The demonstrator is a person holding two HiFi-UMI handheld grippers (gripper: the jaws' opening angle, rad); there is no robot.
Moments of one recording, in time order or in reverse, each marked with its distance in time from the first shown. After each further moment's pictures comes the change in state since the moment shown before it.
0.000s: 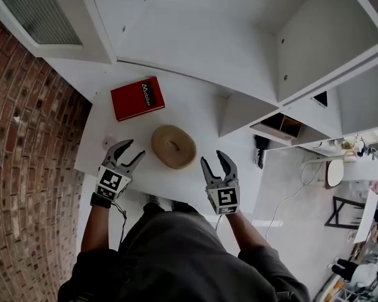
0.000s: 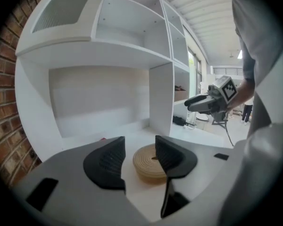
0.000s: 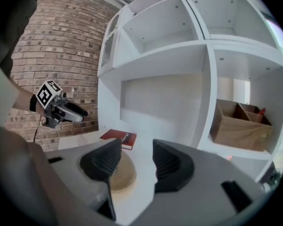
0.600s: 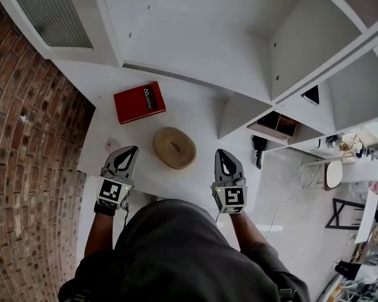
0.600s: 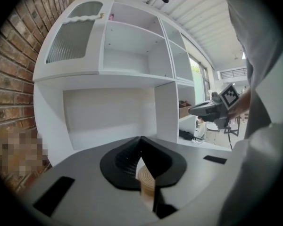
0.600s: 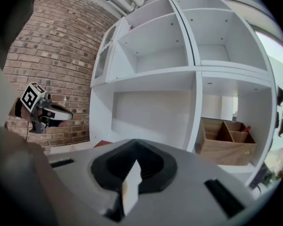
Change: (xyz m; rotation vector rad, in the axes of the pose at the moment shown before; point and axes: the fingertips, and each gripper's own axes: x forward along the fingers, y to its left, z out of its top) left arm -0.046 -0.003 0.049 -0.004 -0.150 0.139; right arm -0.027 -0.023 0.051 0.001 -0.104 -0.106
